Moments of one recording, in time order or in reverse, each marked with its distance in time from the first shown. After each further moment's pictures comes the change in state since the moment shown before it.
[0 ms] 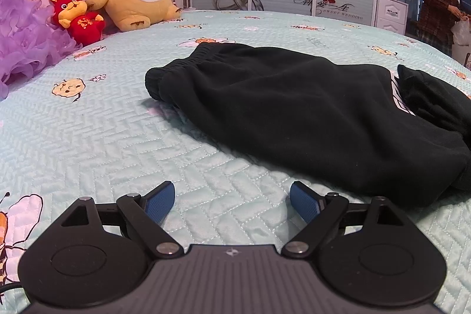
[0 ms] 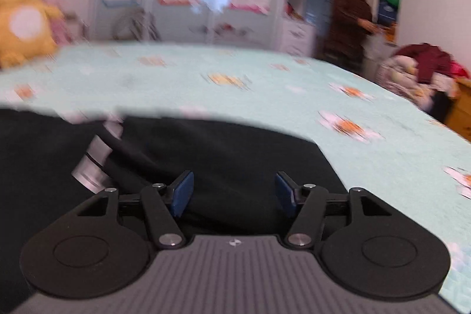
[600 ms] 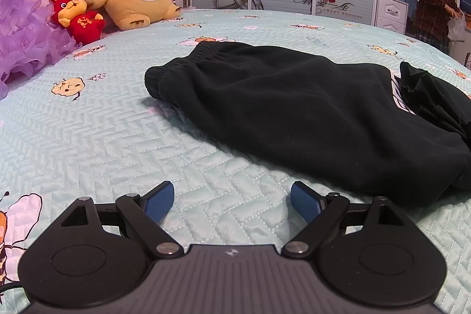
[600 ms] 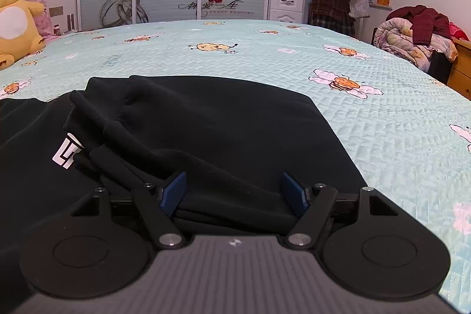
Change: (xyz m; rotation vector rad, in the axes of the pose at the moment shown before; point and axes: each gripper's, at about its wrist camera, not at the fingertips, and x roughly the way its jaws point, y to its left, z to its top) left arm 0.001 0.000 0.000 0.000 0.004 -0.001; right arm 0.007 -0.009 -0.005 0.105 0.053 0.027
